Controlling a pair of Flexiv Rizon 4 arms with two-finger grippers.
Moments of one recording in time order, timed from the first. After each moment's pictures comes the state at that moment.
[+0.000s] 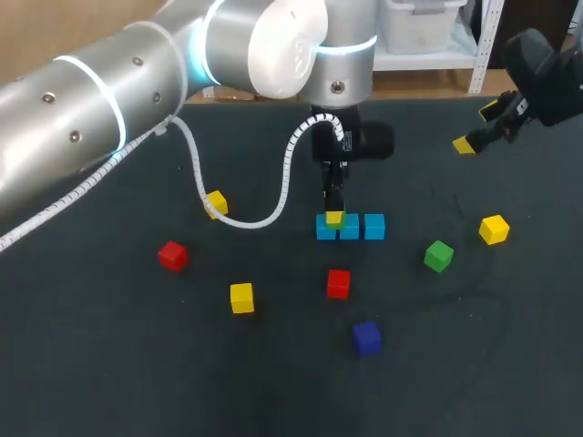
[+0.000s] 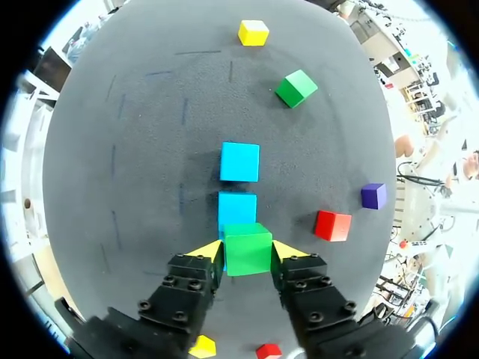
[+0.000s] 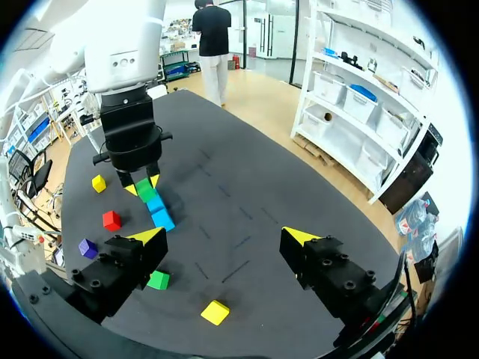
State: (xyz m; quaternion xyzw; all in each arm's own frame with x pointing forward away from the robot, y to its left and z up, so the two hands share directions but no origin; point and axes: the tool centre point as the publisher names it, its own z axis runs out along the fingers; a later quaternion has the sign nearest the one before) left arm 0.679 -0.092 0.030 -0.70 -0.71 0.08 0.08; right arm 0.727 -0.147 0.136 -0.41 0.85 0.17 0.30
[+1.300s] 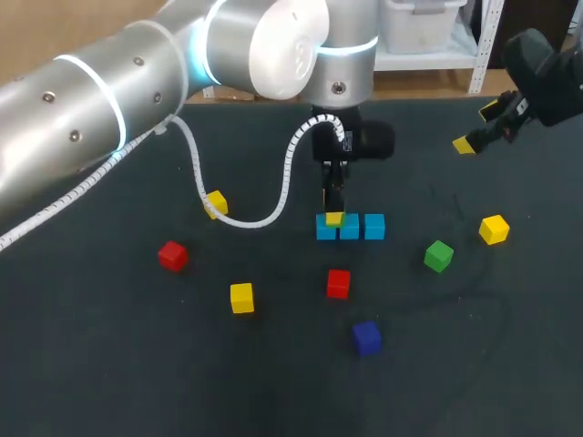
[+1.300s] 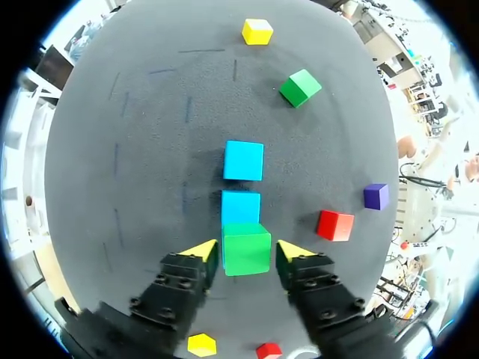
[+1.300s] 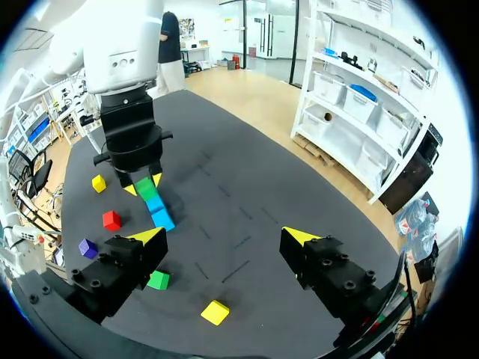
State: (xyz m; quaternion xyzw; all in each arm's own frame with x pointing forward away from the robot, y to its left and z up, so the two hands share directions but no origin) left arm 0.682 -0.091 0.030 -0.70 -0.71 0.07 0.07; right arm 0.727 -0.147 0.136 -0.41 0.85 0.17 0.30
